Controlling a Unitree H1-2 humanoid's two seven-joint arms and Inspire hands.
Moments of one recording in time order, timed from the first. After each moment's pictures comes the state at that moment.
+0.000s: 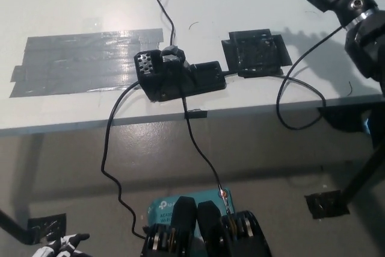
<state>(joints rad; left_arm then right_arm) 0.25 0.35 0.06 -0.22 -0.13 0.36 -0.23 -1.08 -0.48 0.65 0.75 -1.09 -0.03 -0.41</state>
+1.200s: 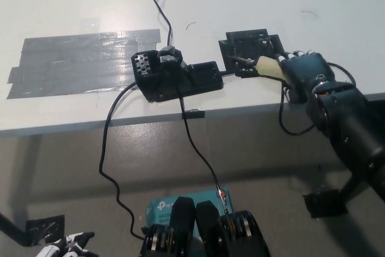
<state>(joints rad) 0.24 0.36 0.04 -0.25 -0.12 0.38 -0.24 -0.90 -0.35 0.59 0.62 -1.01 0.28 0.37</state>
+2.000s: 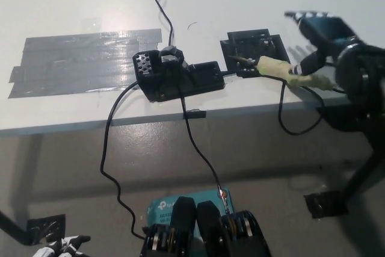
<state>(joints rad) 0.25 0.36 0.05 -0.24 -0.11 0.38 -0.24 -0.87 -0.38 0.29 0.28 -0.85 0.32 0.51</state>
